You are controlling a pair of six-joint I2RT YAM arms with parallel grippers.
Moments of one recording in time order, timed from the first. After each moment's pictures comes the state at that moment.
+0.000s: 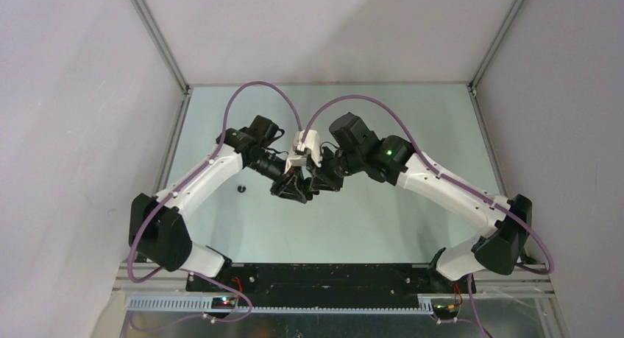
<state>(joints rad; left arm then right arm) -0.48 1.44 1.20 -1.03 1.07 0.94 0.92 1.46 1.45 -0.70 -0.45 -0.27</state>
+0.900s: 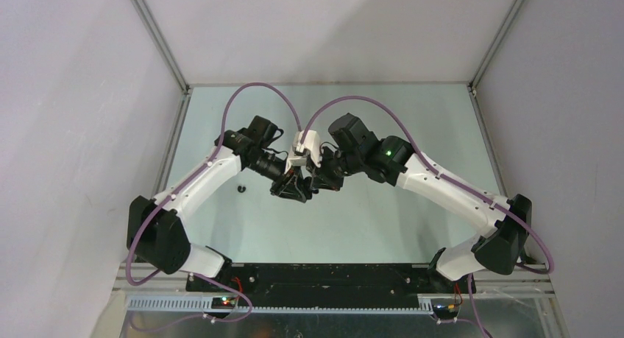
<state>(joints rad) -0.48 1.42 1.18 -0.98 1.05 0.89 0.93 1.47 1.46 -0.71 -0.41 -0.29</state>
